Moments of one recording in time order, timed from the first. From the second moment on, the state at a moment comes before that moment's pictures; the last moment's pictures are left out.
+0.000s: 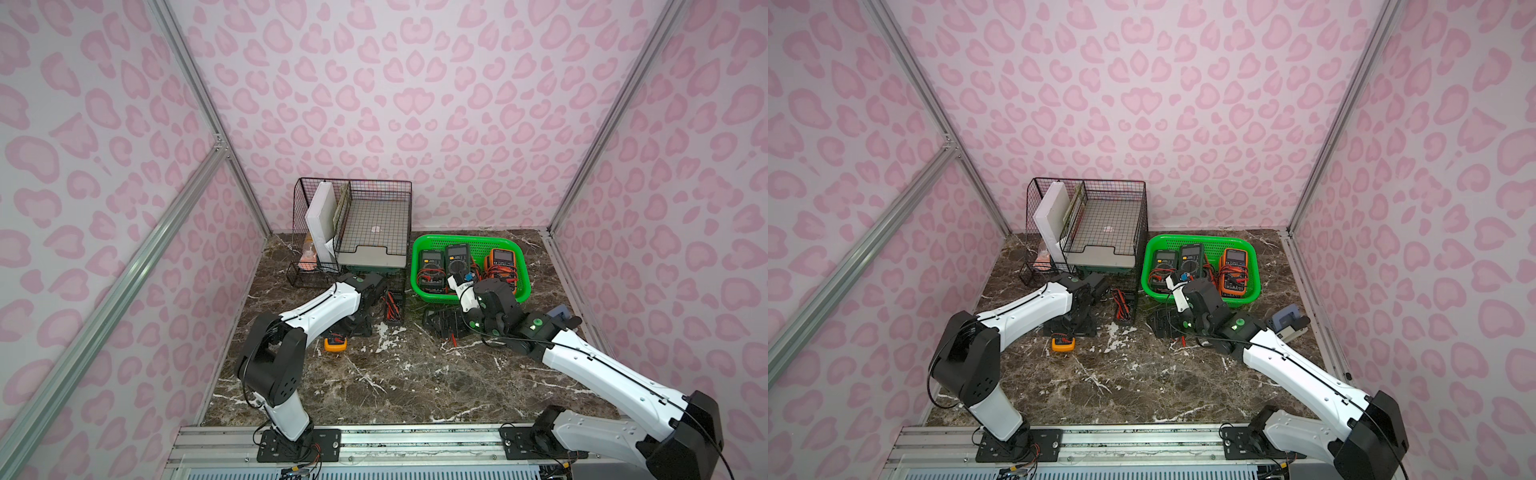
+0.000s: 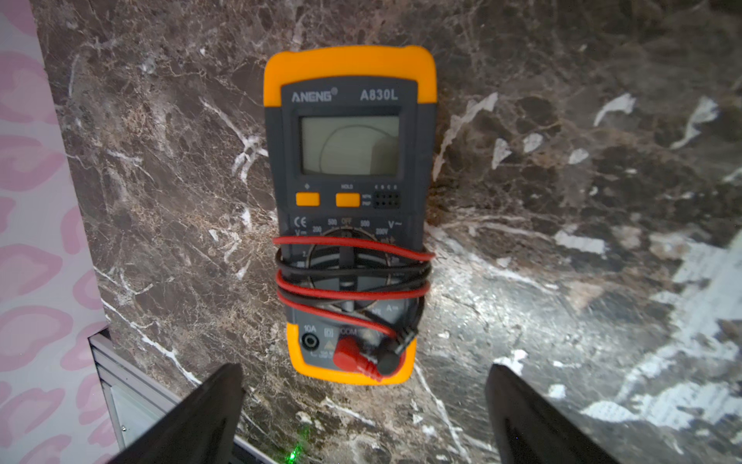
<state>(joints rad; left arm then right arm) -0.51 1.72 1.22 -1.16 -0.38 -0.71 0.76 1.15 0.92 -0.45 -0.14 0.43</state>
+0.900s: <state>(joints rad) -0.39 1.84 1.17 -0.99 -0.27 -0.63 0.76 1.19 0.96 -0.45 -0.07 0.44</state>
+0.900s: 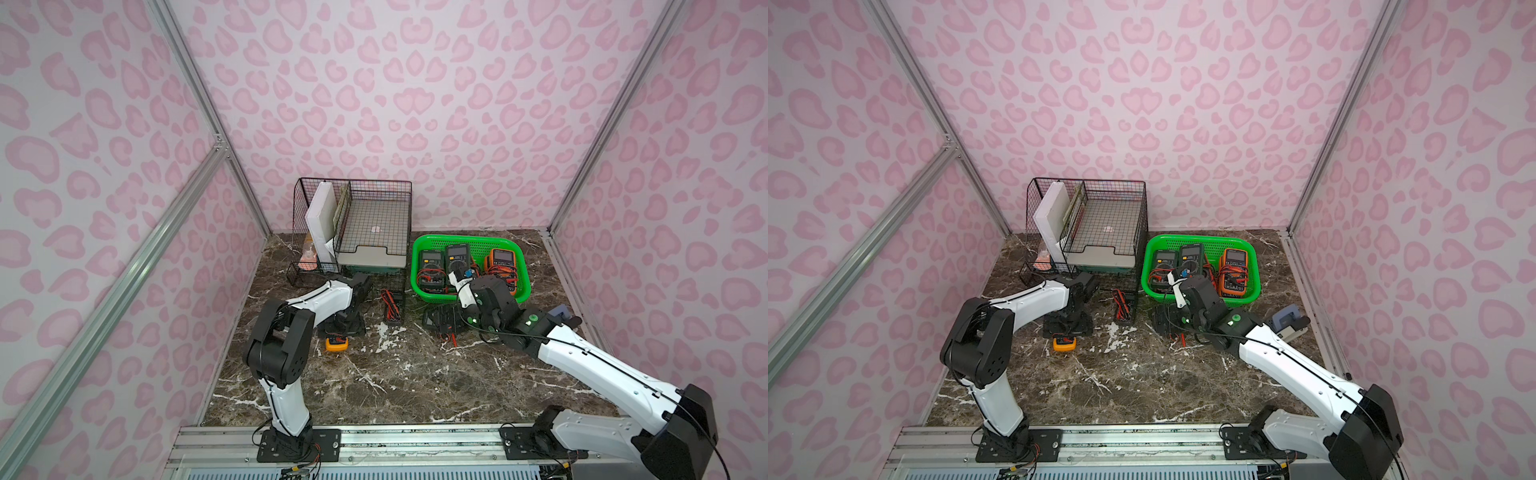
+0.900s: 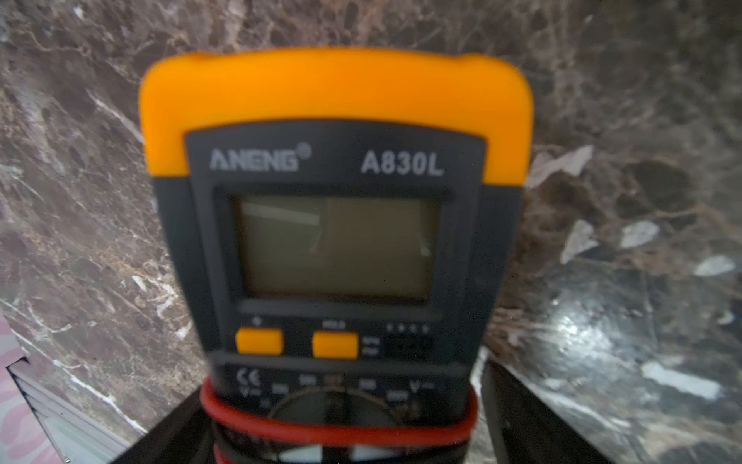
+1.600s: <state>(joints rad) -0.39 1.65 1.07 -0.99 -0.22 -0.68 0.74 1.18 0.95 -0.45 -0.06 0.41</state>
